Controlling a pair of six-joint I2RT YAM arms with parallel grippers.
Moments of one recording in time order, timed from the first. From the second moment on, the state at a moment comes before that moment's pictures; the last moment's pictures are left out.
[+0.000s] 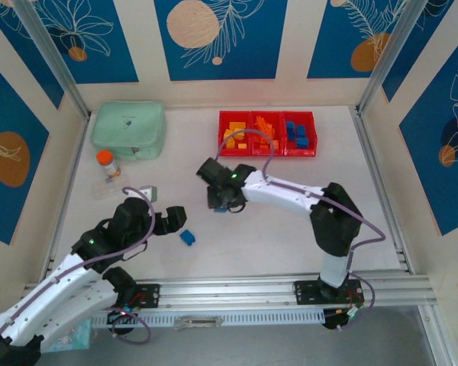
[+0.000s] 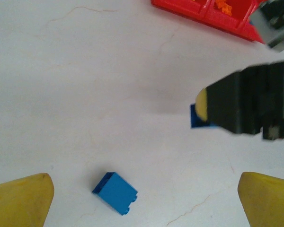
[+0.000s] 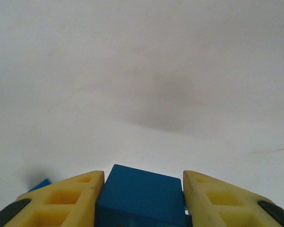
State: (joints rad) left arm -0.69 0.65 0.63 -0.65 -0.09 -0.73; right arm 0.89 1.79 1.41 -0.81 0.15 0.76
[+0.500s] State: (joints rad) left arm -0.70 1.07 0.77 -0.34 0.07 -0.69; right arm 0.37 1.70 1.42 -0.77 0.19 0.58
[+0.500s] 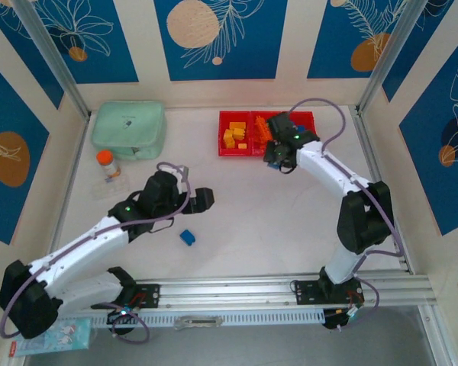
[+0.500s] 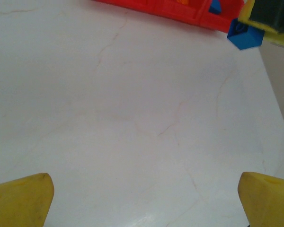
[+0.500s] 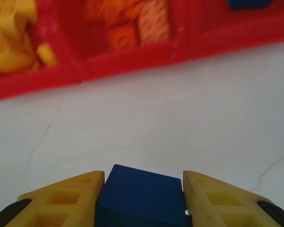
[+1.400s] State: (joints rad) left arm -0.67 1.38 0.98 -0.20 0.11 -0.62; right arm 0.09 2.31 2.13 -0.80 0.22 0.43
